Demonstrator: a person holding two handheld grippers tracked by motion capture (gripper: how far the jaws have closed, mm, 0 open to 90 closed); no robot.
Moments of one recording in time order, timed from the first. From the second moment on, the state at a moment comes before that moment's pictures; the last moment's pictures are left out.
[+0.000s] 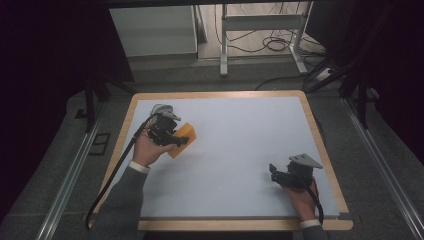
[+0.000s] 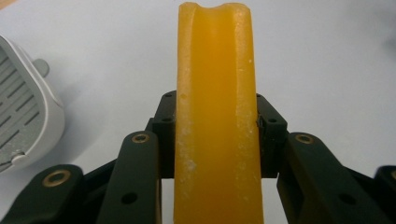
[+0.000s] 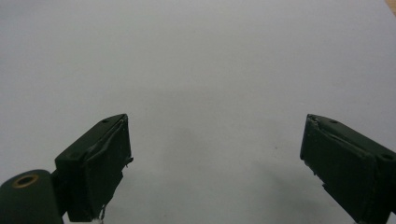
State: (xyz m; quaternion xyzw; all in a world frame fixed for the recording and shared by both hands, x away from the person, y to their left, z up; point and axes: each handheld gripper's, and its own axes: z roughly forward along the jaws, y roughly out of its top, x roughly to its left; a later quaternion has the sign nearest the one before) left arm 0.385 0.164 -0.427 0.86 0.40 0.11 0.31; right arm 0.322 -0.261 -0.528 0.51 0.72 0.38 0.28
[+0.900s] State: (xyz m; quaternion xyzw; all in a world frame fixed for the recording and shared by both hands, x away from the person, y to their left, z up) left arm 0.405 0.178 -0.419 0.84 0.42 0.11 0.32; right arm 0.322 -0.261 -0.528 0.51 0.72 0.38 0.28
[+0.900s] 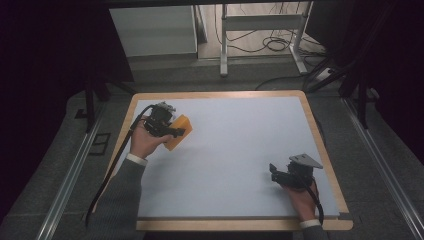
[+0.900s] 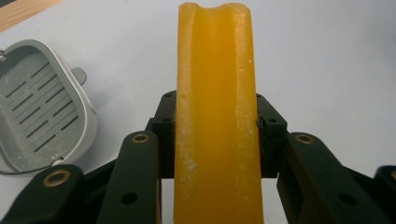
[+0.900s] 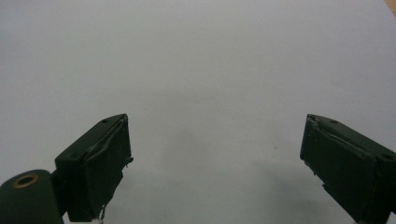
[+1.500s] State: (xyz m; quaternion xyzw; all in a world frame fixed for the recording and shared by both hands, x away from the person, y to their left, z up) left arm 0.419 0.187 -0.414 0.83 0.44 0.12 0.32; right arm 0.321 -0.261 -0.528 0.52 0.71 0.38 0.28
